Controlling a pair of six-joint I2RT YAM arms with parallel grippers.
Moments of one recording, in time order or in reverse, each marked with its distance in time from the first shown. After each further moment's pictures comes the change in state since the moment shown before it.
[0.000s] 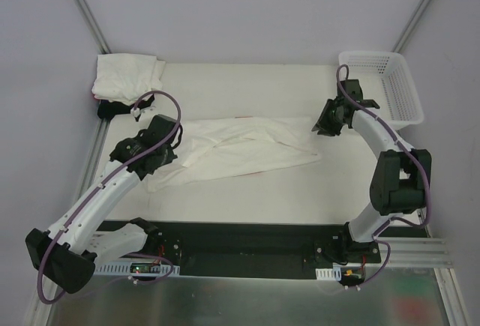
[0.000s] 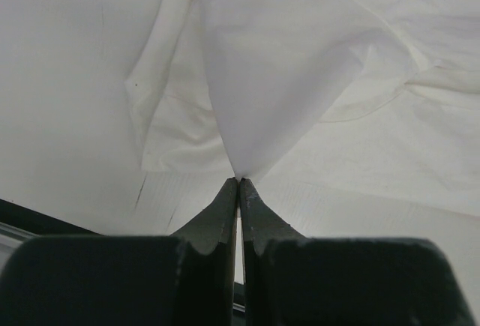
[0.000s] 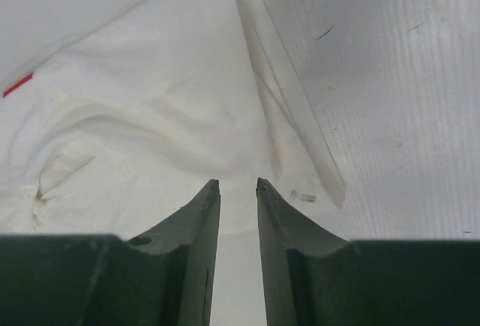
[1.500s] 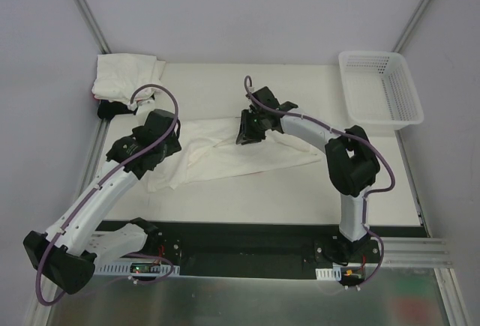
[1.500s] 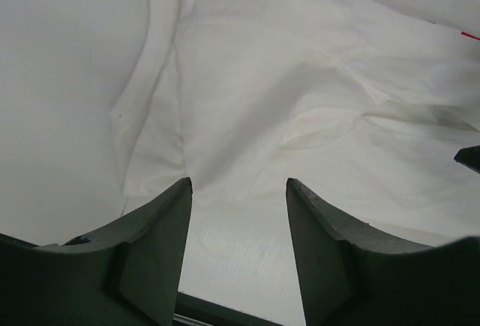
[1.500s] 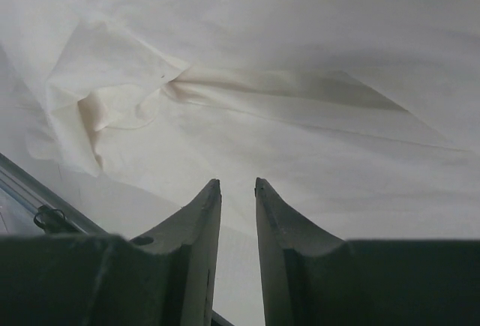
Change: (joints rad) left arm 0.000 -0.024 0.034 0.064 -0.018 0.010; right arm 0.538 0.317 0.263 0.134 -0.111 0.050
